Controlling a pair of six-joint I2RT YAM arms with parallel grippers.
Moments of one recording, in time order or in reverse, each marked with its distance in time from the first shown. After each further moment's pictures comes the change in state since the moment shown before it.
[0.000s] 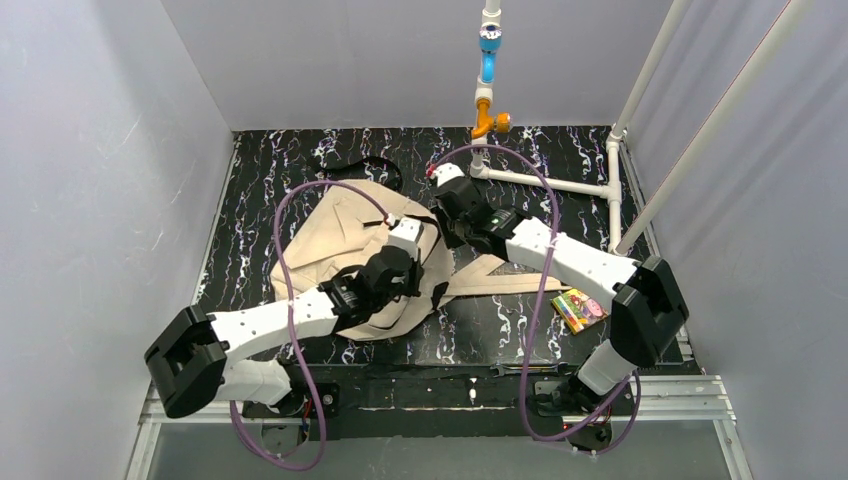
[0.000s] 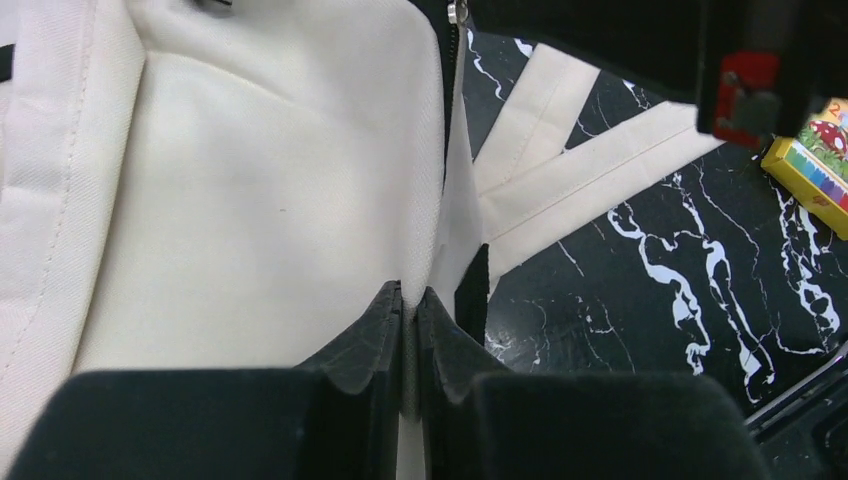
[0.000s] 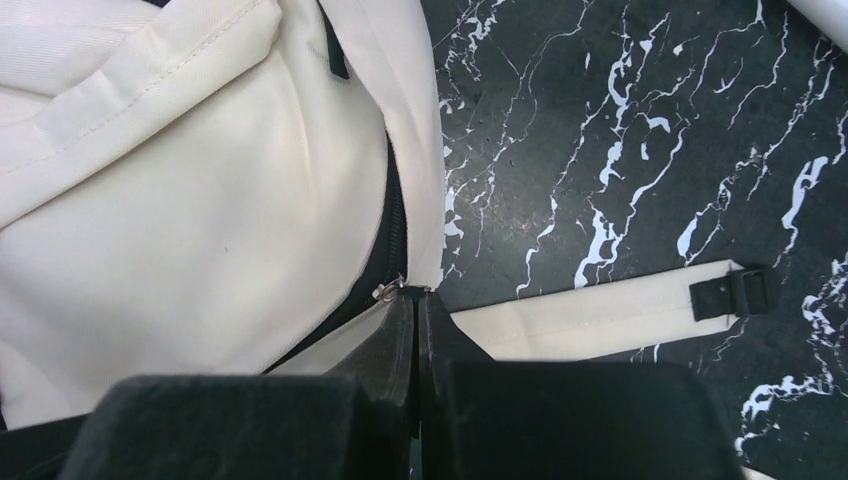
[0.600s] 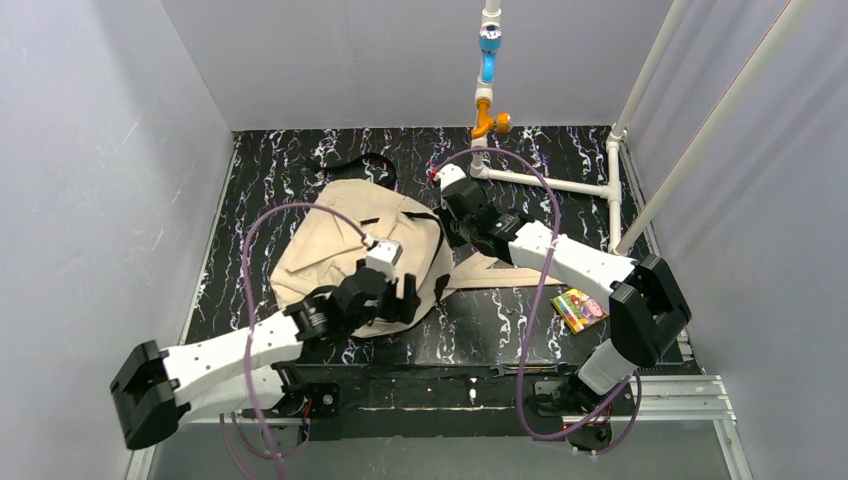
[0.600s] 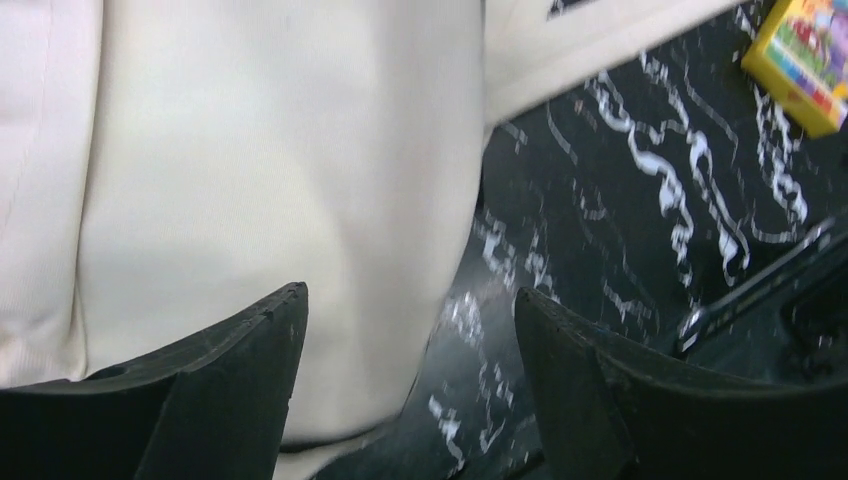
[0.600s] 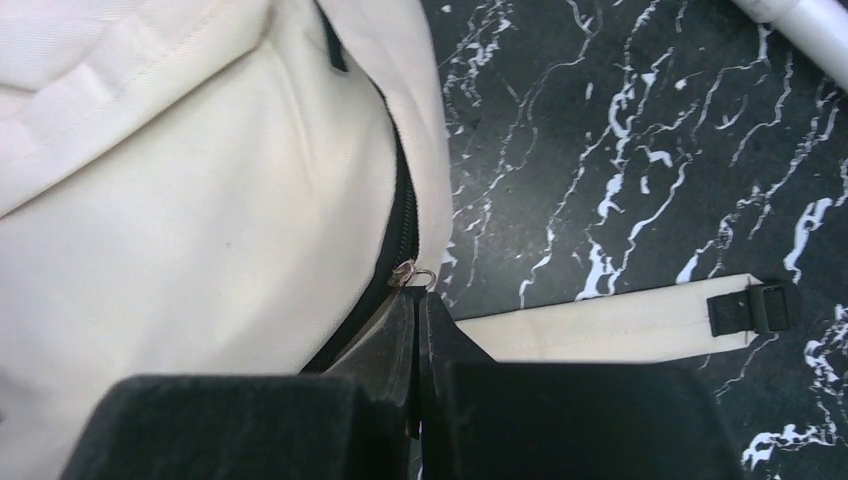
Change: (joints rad) left arm -0.040 -0.365 -0.208 -0.166 0.061 -0.051; right arm -0.014 0.040 -0.024 0.093 -0.014 -0.069
